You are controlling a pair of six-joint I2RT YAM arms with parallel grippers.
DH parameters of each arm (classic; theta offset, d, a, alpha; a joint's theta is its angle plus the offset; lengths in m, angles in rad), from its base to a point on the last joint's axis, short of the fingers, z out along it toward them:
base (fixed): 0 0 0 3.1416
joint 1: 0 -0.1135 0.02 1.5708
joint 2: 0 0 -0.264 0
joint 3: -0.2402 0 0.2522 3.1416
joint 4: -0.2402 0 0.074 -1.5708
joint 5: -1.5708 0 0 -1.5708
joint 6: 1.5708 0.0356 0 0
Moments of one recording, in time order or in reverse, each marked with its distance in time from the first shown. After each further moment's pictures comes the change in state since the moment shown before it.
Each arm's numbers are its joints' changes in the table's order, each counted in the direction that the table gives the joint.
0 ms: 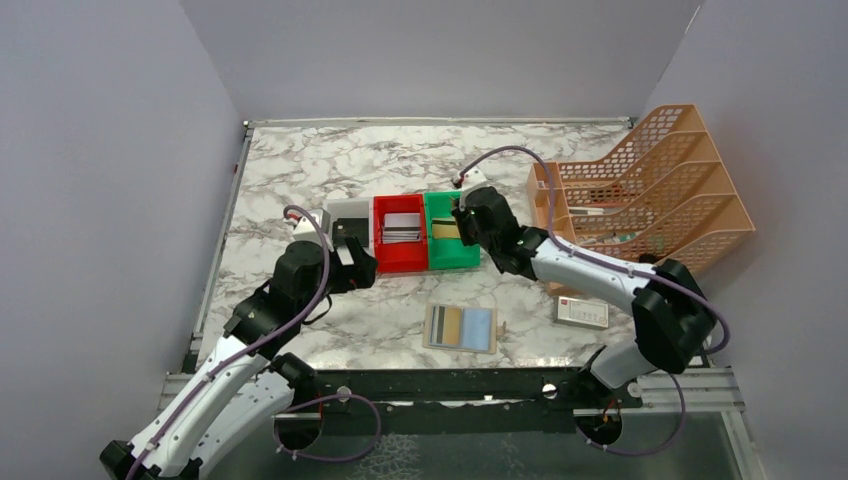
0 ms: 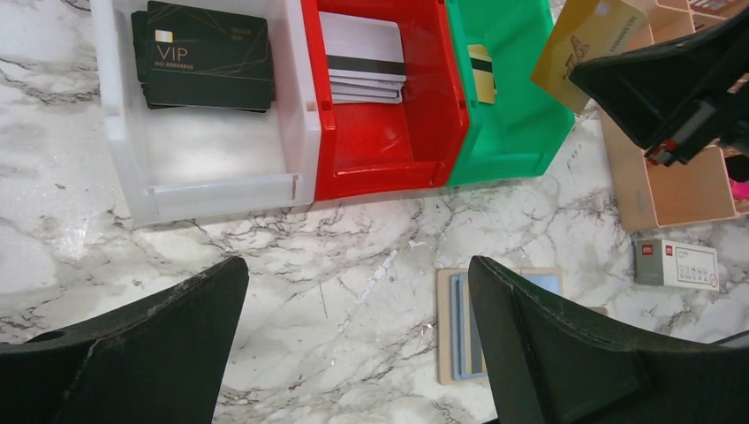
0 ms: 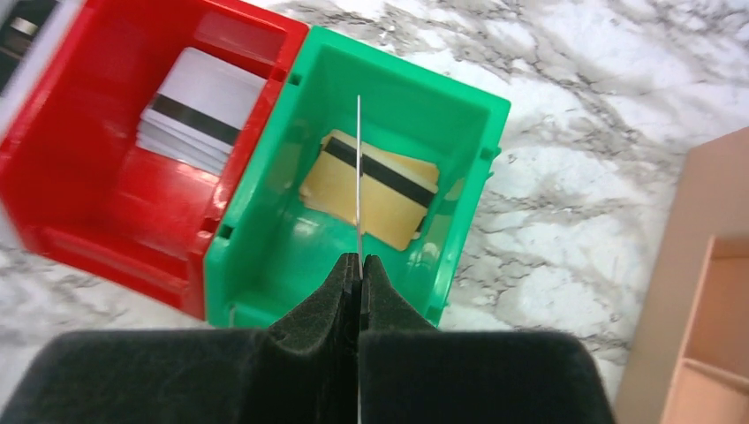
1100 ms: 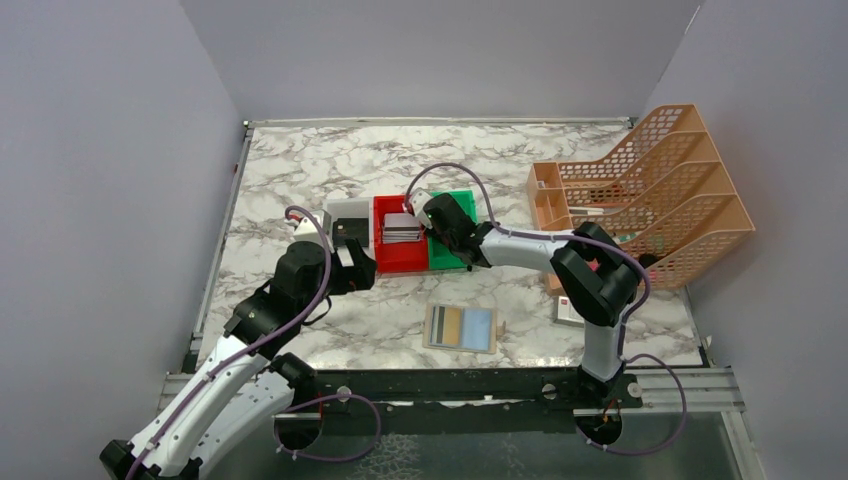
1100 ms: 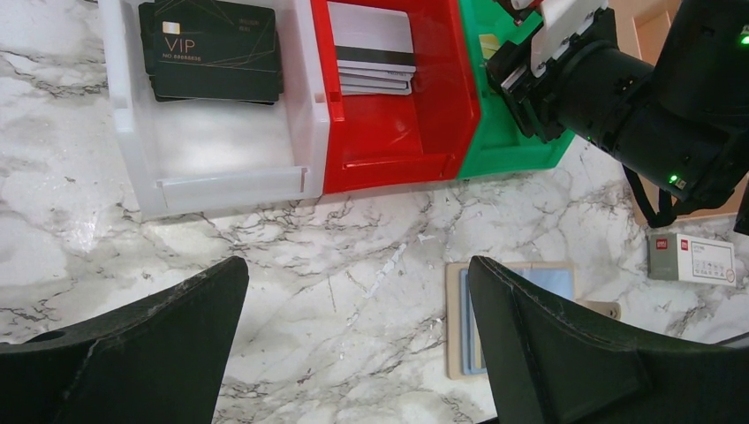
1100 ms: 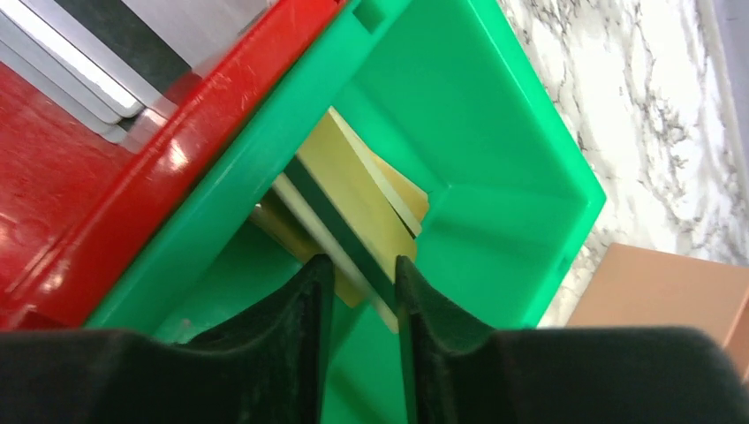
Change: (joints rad) left arm 0.000 -0.007 0.000 -0.023 0.009 0.014; right arm -0.038 0.430 -0.207 -0.020 -0.143 -0.527
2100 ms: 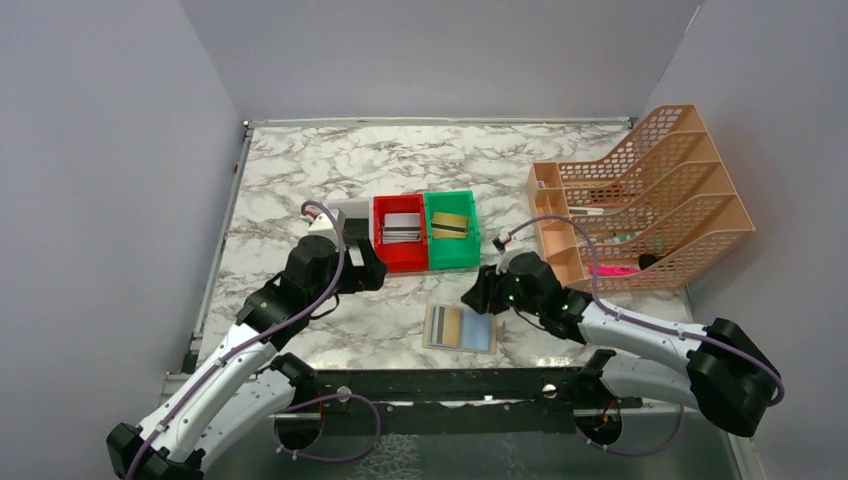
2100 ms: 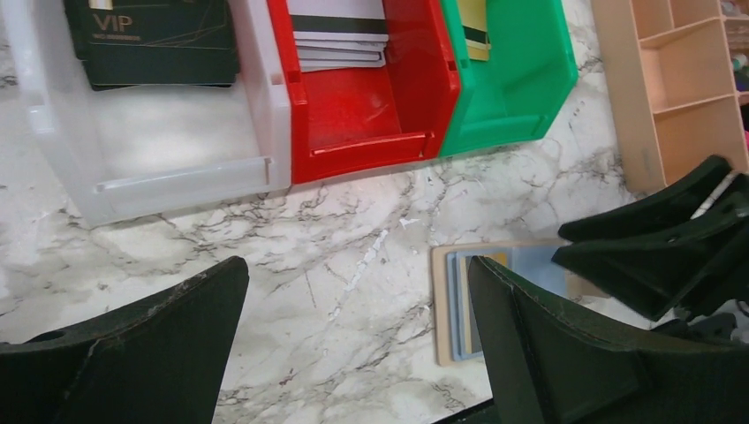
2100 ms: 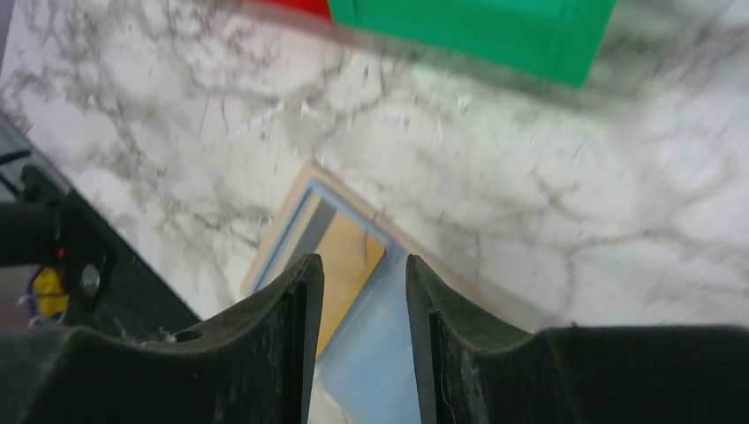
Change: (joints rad) left arm 0.000 0.080 0.005 0.035 -0.075 0.011; right arm 0.000 -0.801 0.703 0.118 0.445 0.893
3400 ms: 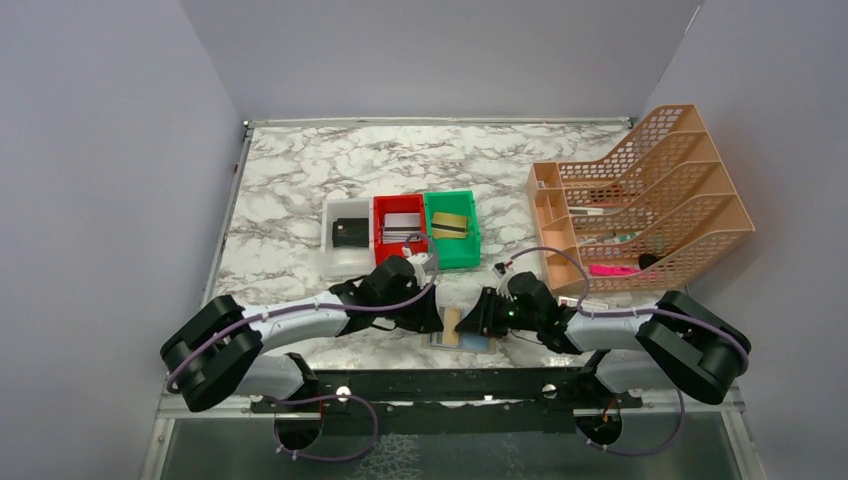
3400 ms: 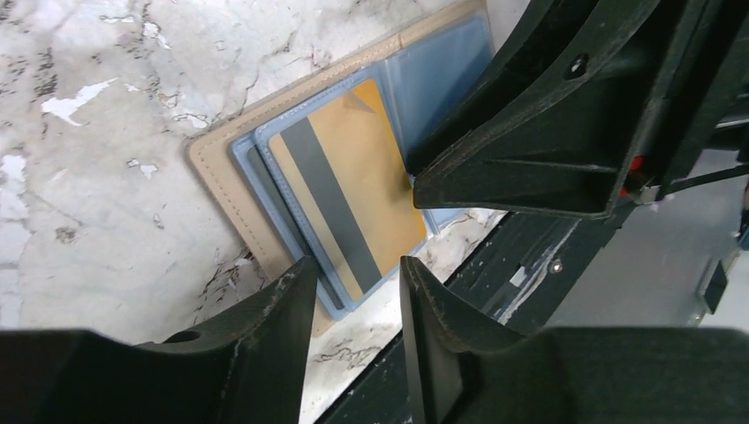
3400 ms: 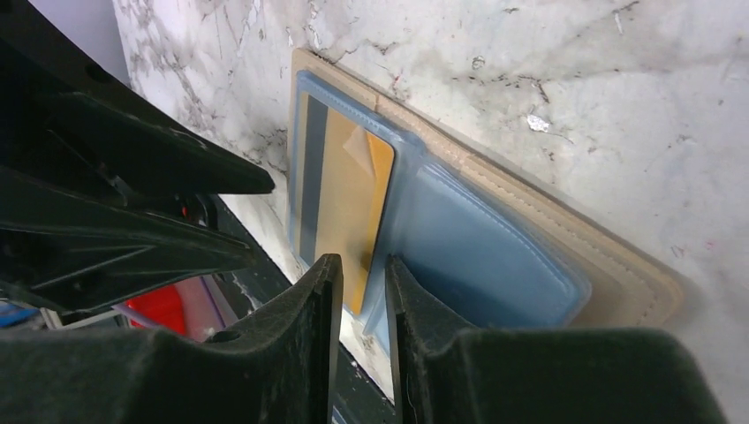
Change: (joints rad) left arm 0.299 0.580 0.159 0.546 -0.426 -0.105; right arm 0.000 0.199 0.253 0.380 0.307 0.467
